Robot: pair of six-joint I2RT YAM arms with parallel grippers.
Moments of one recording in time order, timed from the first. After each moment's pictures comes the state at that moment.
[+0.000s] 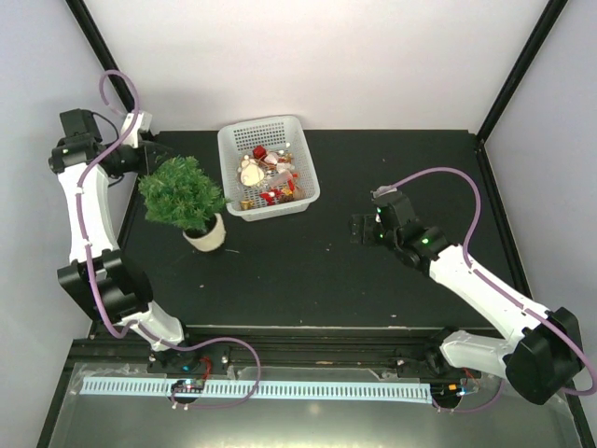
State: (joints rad) left arm 0.41 1.61 1.76 -1.05 0.87 0.38; right arm 0.59 1.16 0.88 -0.48 0.15 0.45
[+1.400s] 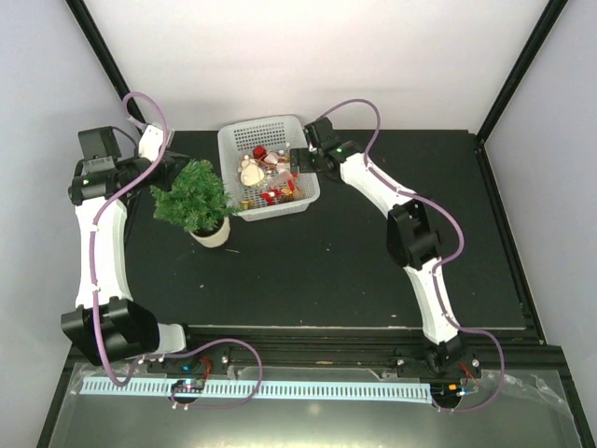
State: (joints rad) left arm 0.29 1.35 1.45 -0.79 0.79 0.40; right arm 0.56 2.26 2.04 -0.56 0.03 0.39
